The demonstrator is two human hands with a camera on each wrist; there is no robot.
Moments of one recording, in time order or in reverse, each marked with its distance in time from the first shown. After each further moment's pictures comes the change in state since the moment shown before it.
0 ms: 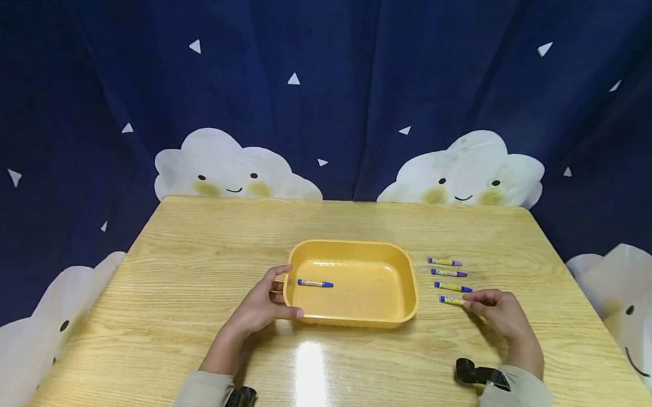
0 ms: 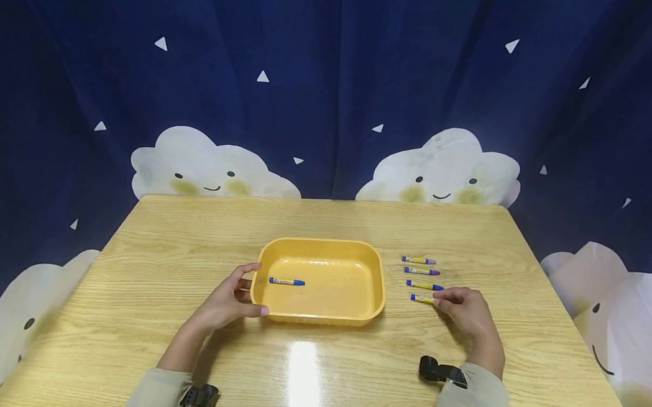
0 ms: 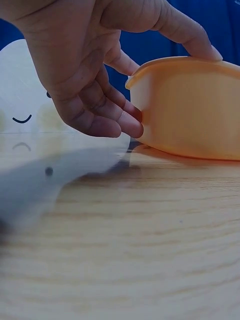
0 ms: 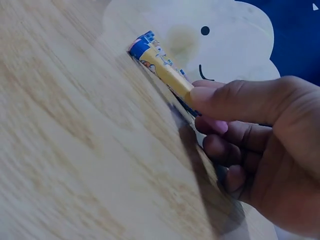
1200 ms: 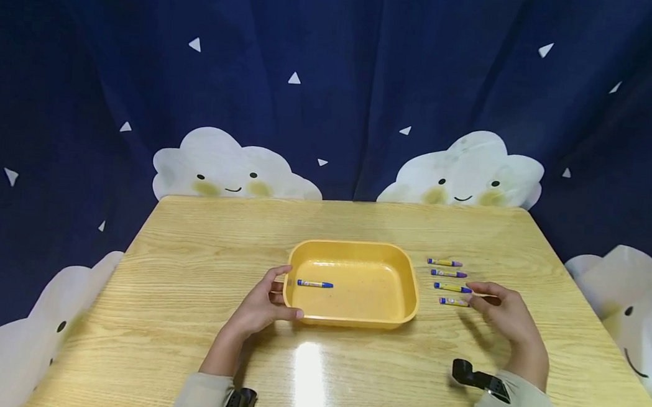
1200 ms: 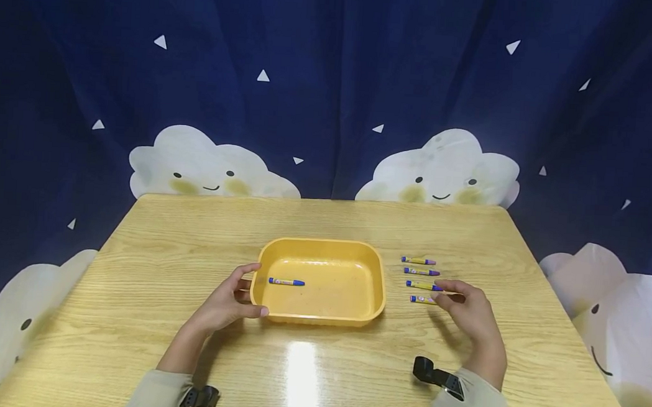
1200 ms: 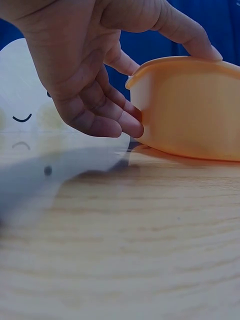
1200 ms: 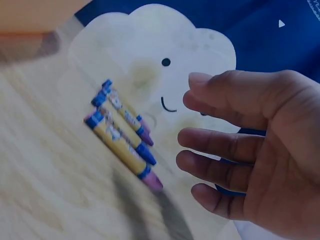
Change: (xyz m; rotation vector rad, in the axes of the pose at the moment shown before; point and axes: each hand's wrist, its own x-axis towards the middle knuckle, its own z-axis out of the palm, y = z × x) left_hand 0.000 -0.002 0.000 -0.014 0.001 0.011; right_hand -0.017 -0.038 -0.009 0.010 0.040 -0.034
